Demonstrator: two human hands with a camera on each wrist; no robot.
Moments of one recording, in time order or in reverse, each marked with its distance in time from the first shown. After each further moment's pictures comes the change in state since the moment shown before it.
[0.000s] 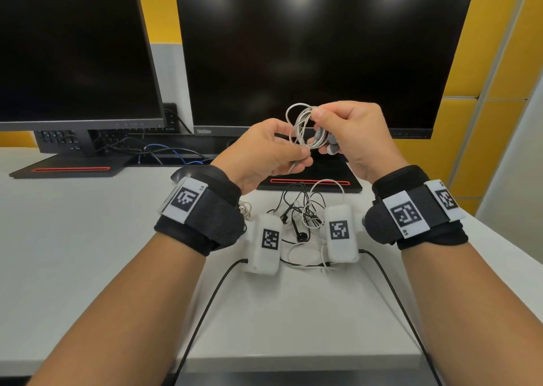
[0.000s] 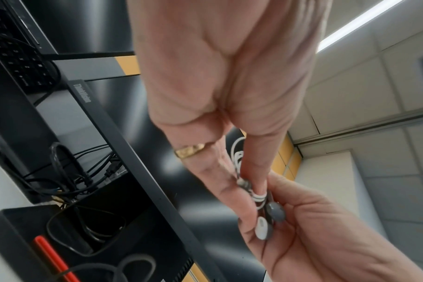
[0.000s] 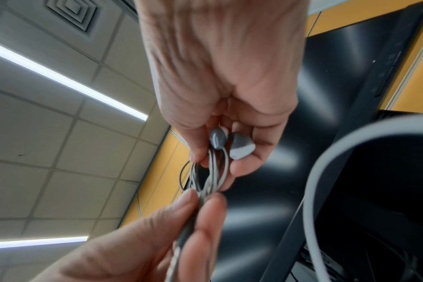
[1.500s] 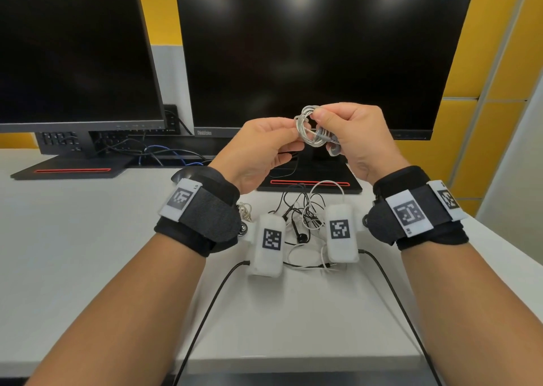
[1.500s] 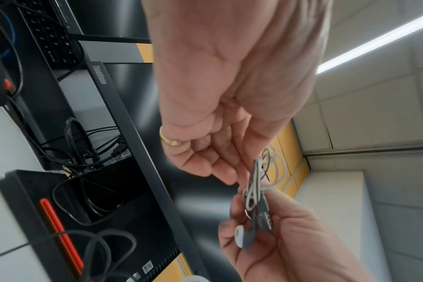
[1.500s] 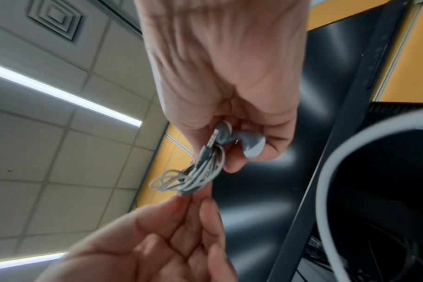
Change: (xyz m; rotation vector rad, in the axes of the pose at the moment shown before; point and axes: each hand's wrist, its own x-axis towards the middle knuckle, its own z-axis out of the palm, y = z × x) left_hand 0.002 0.000 0.002 -0.004 0.040 0.099; right_hand 0.005 0.005 -0.001 0.059 0.021 0.076
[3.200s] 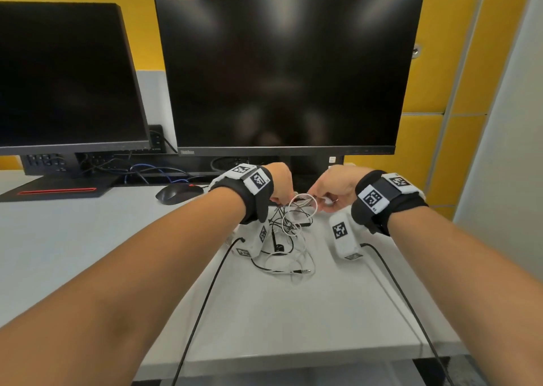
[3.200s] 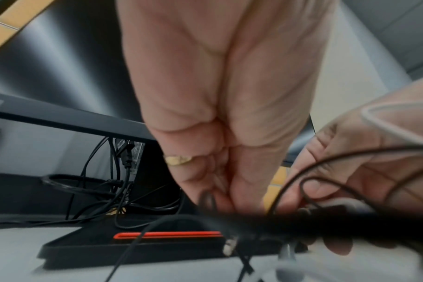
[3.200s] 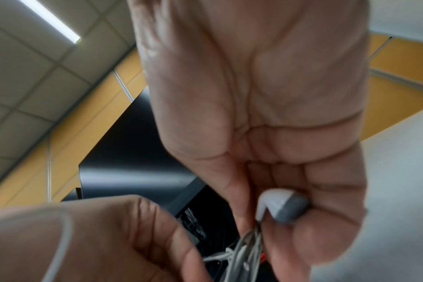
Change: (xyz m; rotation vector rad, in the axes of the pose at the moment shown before) left_hand 0.060 -0.021 0.047 1.288 -0.348 -0.217; right_hand 0.013 0.034 -0.038 -0.433 -0.414 0.782
